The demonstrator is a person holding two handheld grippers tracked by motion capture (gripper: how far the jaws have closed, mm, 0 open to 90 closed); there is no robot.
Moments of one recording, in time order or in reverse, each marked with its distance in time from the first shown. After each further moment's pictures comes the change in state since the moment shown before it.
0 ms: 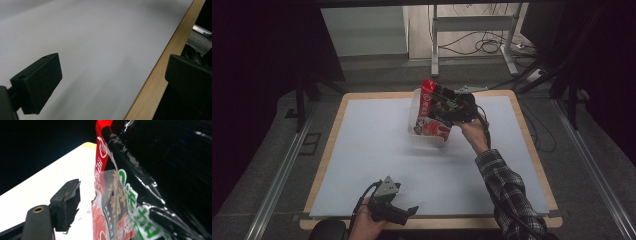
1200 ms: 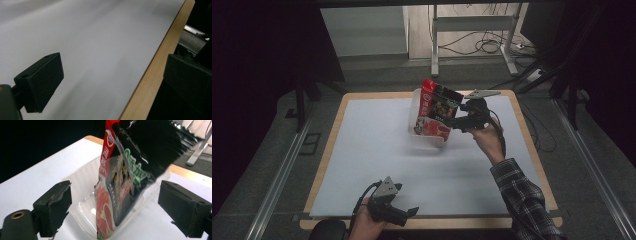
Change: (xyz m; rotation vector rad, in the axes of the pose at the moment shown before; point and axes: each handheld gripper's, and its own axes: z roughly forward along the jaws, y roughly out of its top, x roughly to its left) left arm -0.002 0.001 -0.003 -0.027 -0.038 0.021; right arm 0.010 -0.004 -0.048 0.038 -0.016 -0.059
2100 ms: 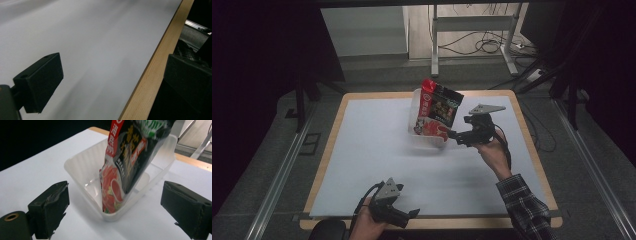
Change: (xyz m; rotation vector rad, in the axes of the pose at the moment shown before) left arm -0.003 0.000 0.004 0.020 0.005 0.037; right arm 0.011 -0.036 -0.017 0.015 0.010 -0.024
